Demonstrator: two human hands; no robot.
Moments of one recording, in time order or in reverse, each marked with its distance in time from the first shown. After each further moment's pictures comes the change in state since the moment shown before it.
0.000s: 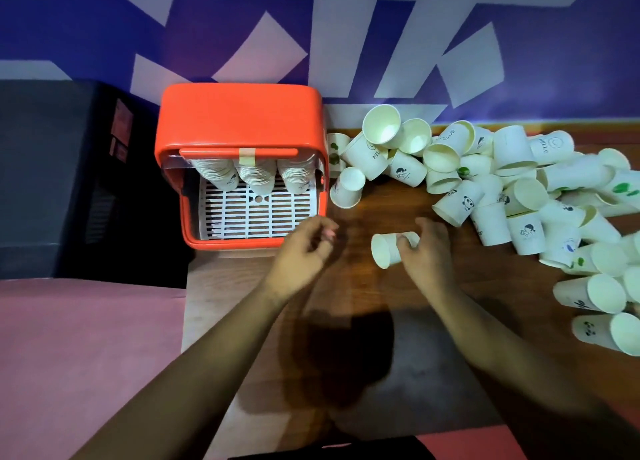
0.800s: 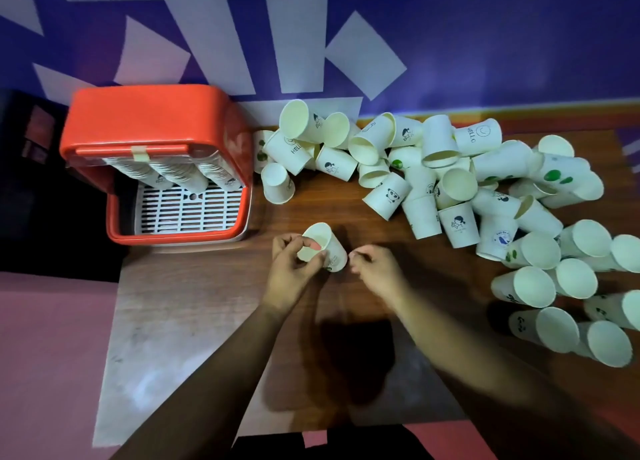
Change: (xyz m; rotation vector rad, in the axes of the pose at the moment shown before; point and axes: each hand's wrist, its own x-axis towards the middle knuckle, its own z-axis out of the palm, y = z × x) left_hand -0.004 0.001 0.164 -0.024 0.233 -0.149; right_hand 0.018 0.097 -0.041 0.380 -0.479 0.185
